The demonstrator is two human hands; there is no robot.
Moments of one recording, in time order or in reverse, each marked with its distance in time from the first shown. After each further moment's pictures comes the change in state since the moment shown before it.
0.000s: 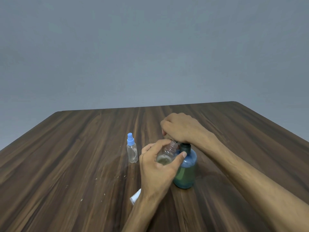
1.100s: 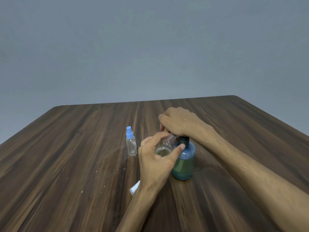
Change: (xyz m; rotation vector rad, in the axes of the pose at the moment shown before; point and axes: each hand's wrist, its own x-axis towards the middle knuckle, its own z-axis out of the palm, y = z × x) left_hand 0.001 0.005 -0.001 -0.020 -0.021 -0.011; right_hand 0.002 0.001 0.003 0.024 -0.019 0.016
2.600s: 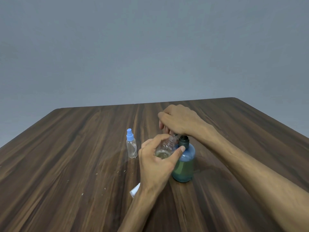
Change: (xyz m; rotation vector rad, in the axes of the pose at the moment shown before) left_hand -0.001 0.001 -0.003 0.004 -0.012 0.014; right_hand -0.003 -0.003 -0.007 0.053 0.015 -0.027
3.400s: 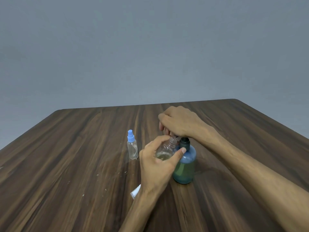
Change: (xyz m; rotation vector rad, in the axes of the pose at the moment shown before) left_hand -0.001 0.008 0.000 -0.051 0.009 0.022; right_hand 0.000 -0.001 -0.001 -0.007 0.000 -0.012
